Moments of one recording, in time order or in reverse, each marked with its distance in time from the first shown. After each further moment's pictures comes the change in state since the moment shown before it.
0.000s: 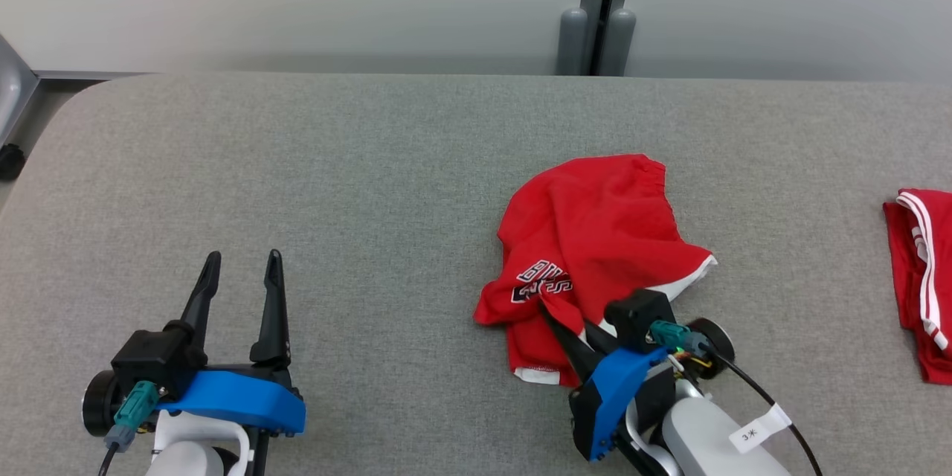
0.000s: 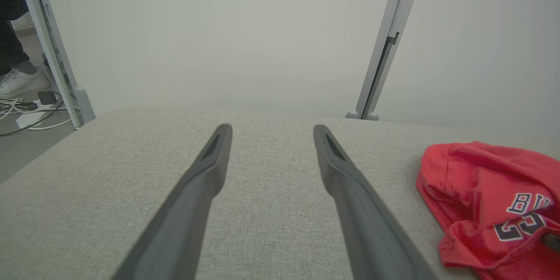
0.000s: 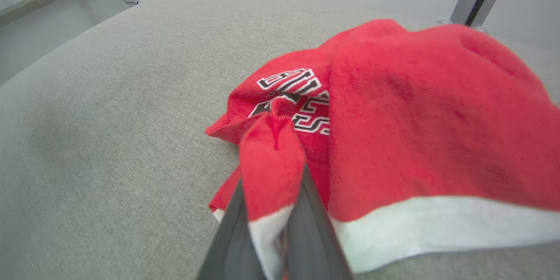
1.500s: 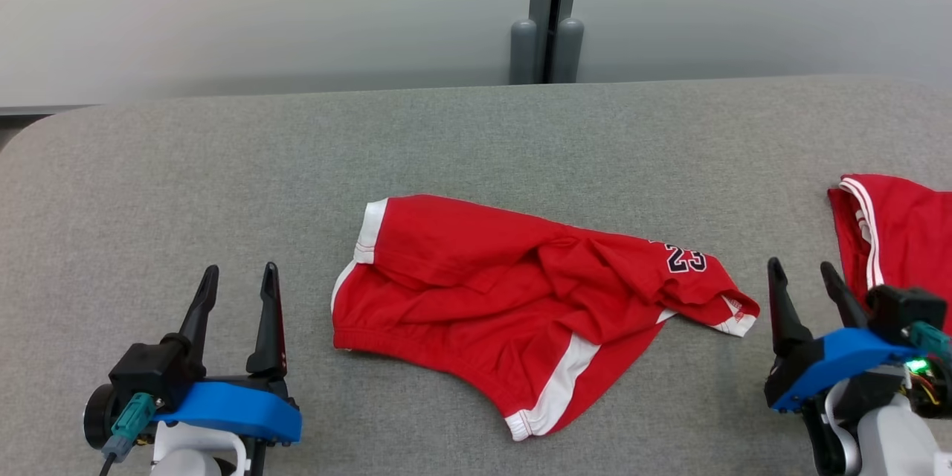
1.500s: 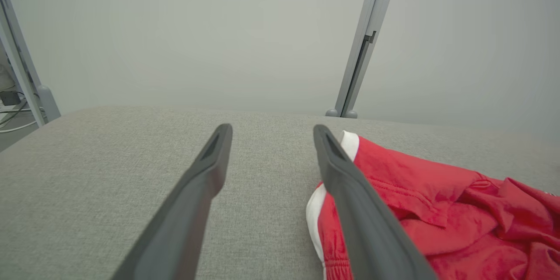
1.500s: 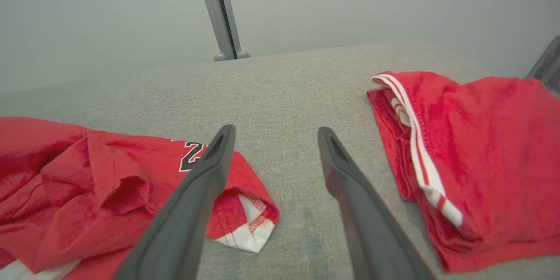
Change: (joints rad) left arm -0.005 0.004 -0.012 0.071 -0.035 -0.008 -0.054; right arm 0.120 0.000 -0.660 -0.126 -0.123 0.000 -0.016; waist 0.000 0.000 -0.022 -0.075
